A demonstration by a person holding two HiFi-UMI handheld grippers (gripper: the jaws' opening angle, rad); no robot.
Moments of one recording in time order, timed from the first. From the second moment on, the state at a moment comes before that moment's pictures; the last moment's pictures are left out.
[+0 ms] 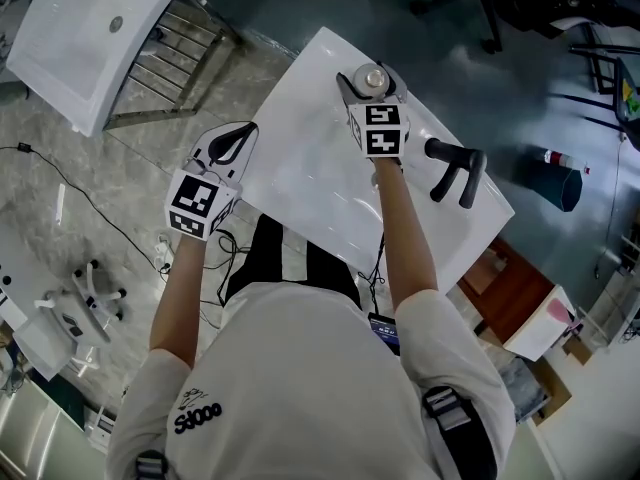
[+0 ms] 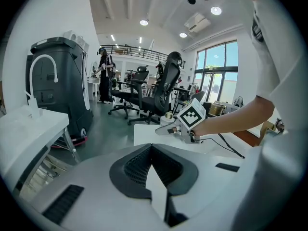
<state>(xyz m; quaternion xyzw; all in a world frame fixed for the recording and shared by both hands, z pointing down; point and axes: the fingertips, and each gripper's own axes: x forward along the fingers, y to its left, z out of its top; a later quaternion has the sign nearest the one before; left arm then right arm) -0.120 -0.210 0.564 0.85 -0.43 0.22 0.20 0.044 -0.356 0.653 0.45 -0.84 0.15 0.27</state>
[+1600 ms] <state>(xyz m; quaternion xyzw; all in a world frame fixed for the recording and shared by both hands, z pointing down) -0.082 -0.187 0.531 0.88 -0.41 0.18 0.18 0.088 -0.302 0.624 0.46 -0.81 0.16 0.32</state>
